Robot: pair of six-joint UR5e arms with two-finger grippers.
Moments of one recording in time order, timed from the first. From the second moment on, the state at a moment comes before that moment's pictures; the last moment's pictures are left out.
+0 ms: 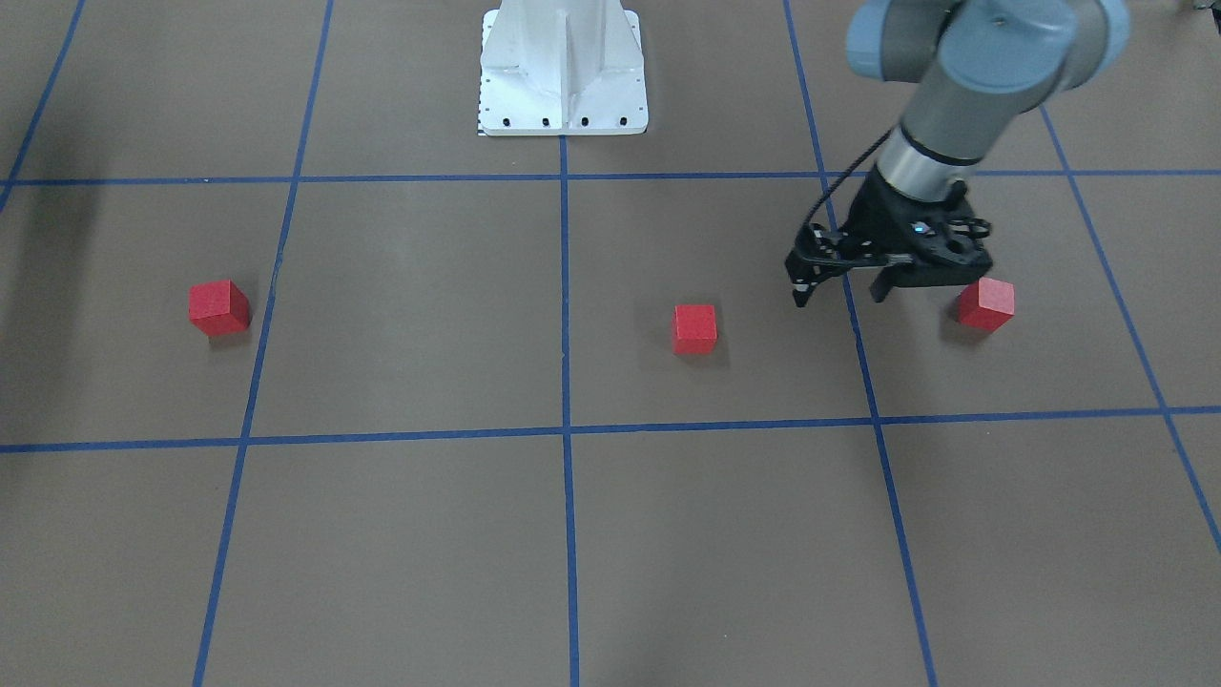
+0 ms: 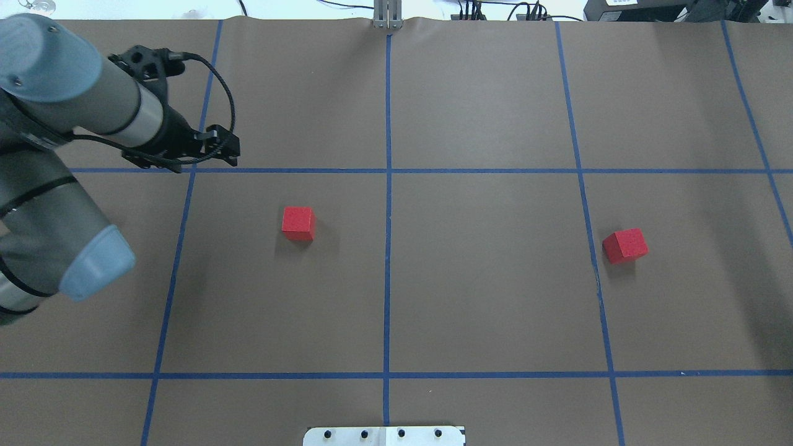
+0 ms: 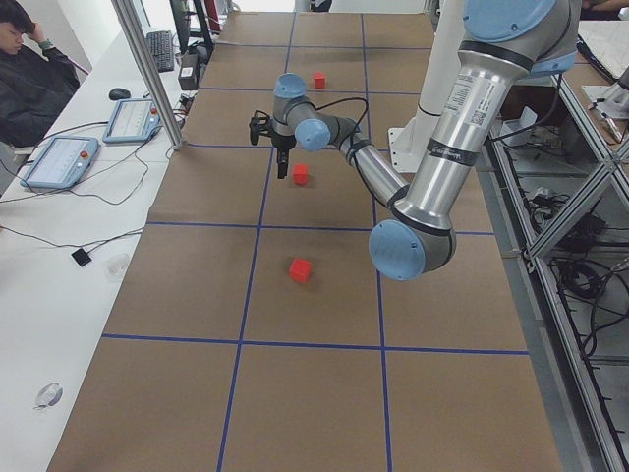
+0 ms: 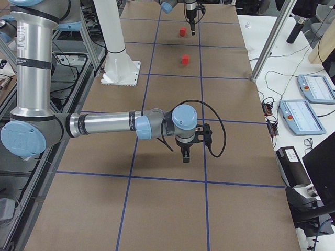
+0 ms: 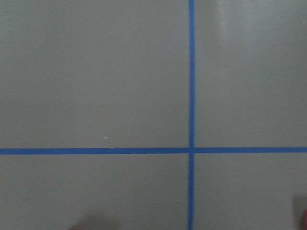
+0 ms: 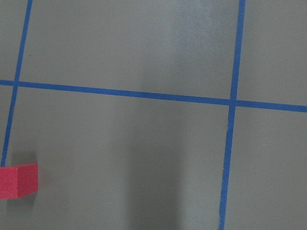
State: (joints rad) left arm -0.77 -2.01 -1.89 -1.62 -1.96 -1.14; right arm 1.54 -1.68 1.78 -1.50 2.48 0.07
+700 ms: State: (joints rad) left arm -0.57 -2.16 -1.74 -1.61 -1.79 -1.25; right arm 1.54 -1.67 1.77 -1.50 2.48 0.07
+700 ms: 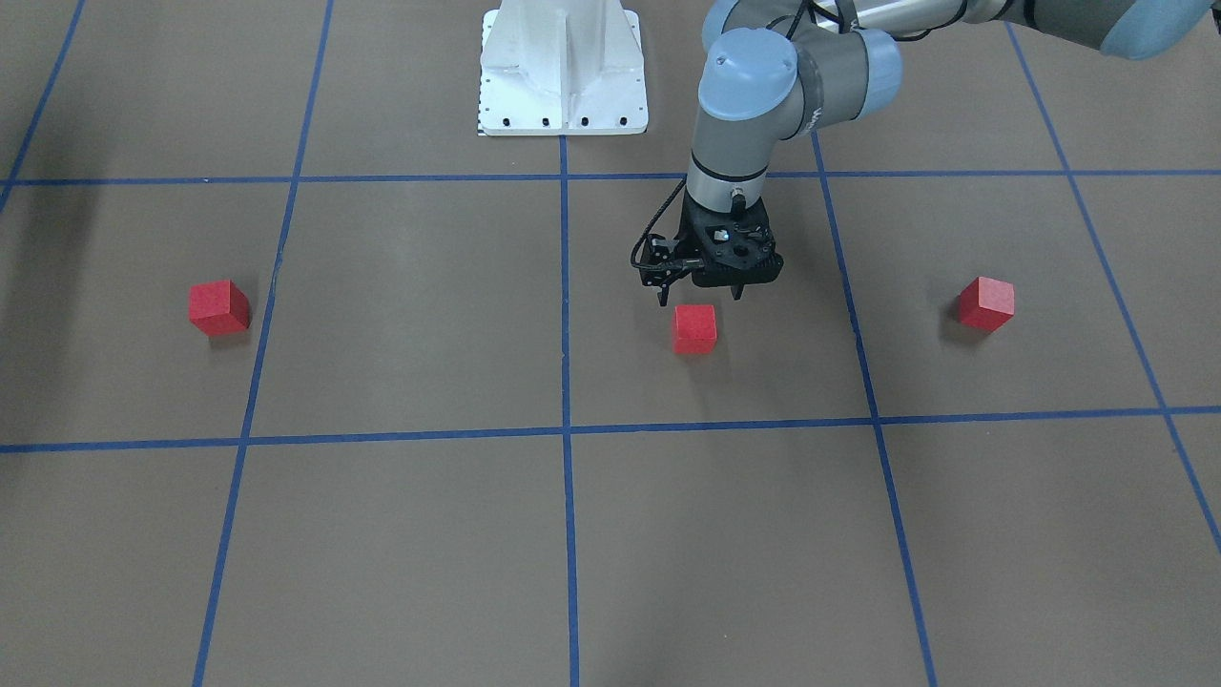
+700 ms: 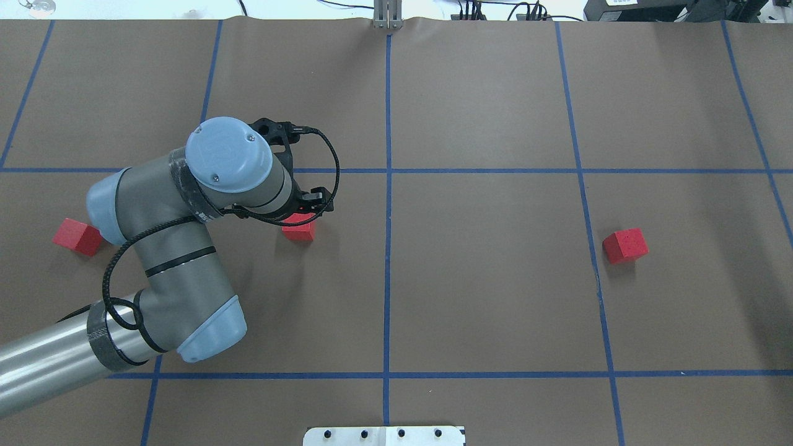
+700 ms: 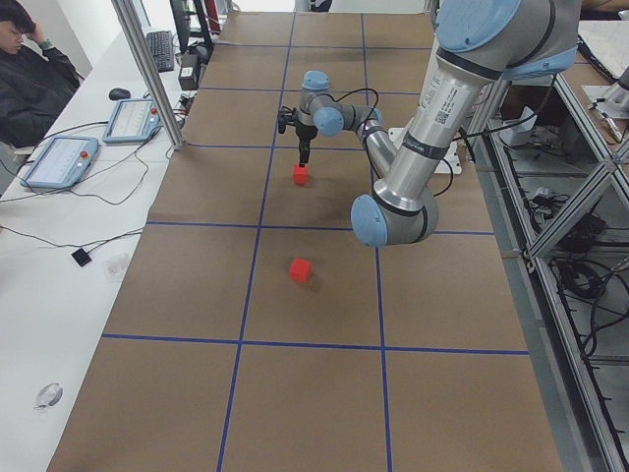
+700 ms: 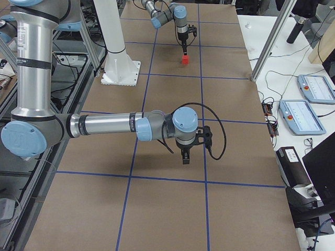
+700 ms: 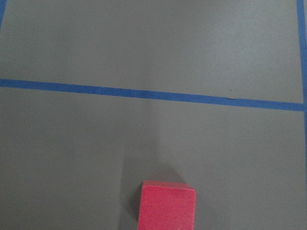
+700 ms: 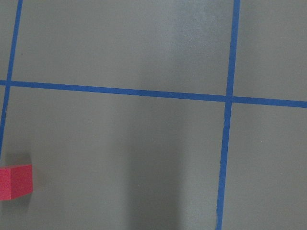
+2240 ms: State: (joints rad) left arm -0.55 -2.19 -1.58 -1.71 -1.79 -1.24; right arm 1.54 -1.67 1.76 -1.50 2.48 0.07
